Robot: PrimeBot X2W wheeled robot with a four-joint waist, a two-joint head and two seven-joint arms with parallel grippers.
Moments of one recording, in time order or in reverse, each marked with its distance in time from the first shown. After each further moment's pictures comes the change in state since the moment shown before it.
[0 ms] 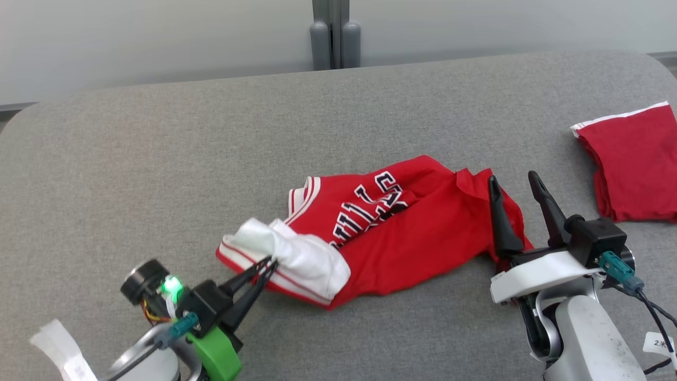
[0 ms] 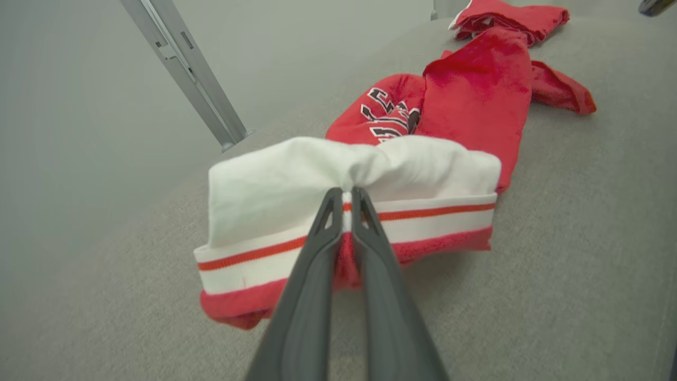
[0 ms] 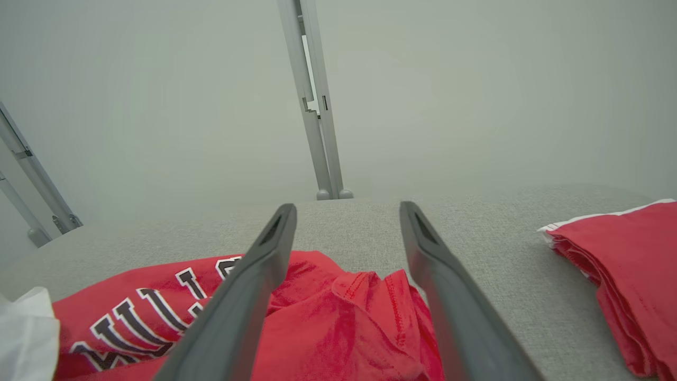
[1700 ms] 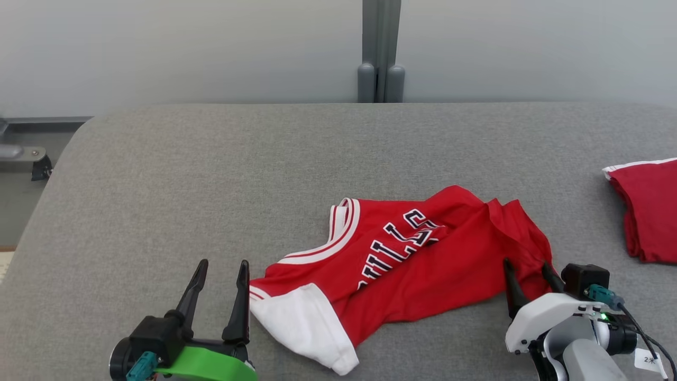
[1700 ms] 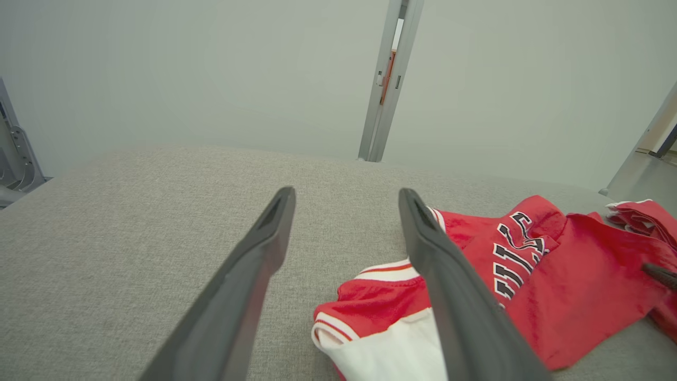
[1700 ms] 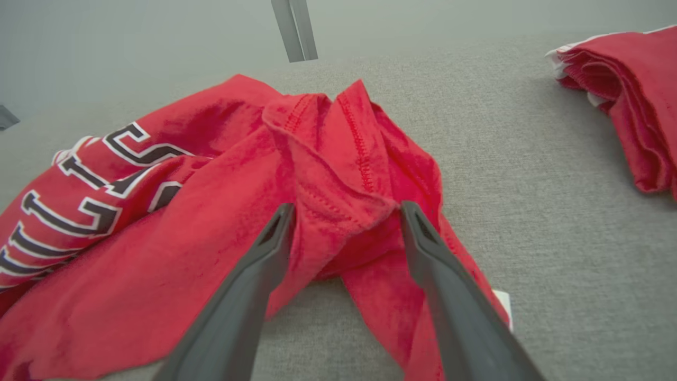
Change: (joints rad) left arm 0.412 -0.483 0.680 -0.077 0.100 0.003 0.000; right arm 0.004 0.000 -0.109 0.397 -0.014 0.000 0.084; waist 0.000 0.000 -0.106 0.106
